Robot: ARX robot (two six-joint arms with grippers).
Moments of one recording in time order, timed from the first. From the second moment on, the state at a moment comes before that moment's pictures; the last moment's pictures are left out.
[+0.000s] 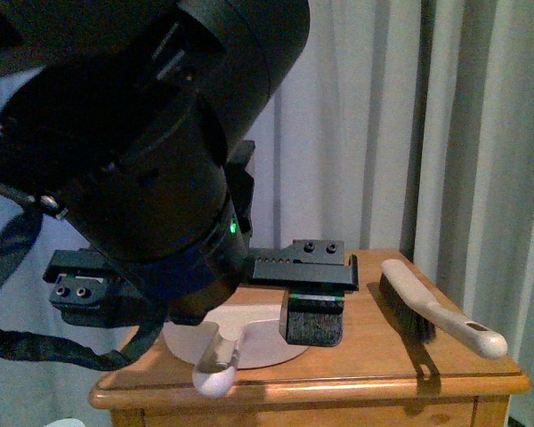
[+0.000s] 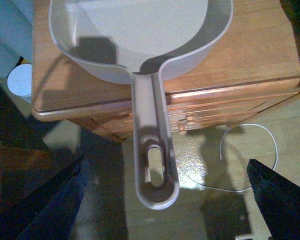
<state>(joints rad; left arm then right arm) -0.62 1.69 1.30 -0.46 -0.31 -0.33 0.00 0.00 0.02 0.00 0.00 0.00</state>
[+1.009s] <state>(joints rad) -0.57 1.94 1.33 -0.25 -0.32 -0.24 0.00 0.00 0.02 0.00 0.00 0.00</state>
